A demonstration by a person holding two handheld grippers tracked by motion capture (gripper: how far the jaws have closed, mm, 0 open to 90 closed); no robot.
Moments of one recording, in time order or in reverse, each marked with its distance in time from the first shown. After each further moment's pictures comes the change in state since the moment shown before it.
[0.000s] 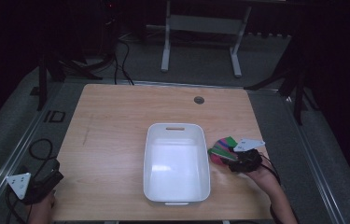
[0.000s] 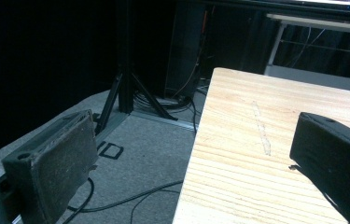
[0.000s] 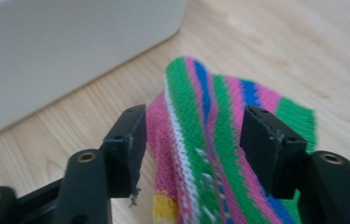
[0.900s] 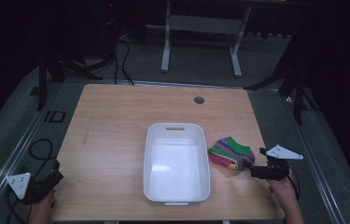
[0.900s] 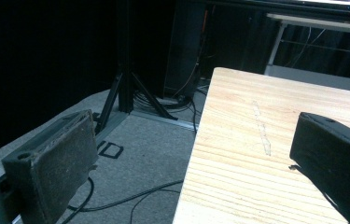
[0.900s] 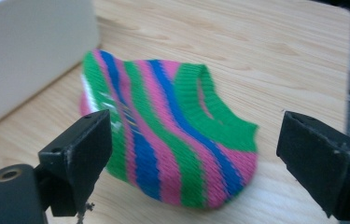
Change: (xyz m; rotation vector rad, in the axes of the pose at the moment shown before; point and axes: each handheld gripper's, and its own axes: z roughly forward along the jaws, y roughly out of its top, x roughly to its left) left arm 0.000 0.000 0.000 0.001 0.001 -0.003; right arm -0.021 -0.057 -0.048 -0.158 -0.179 0.271
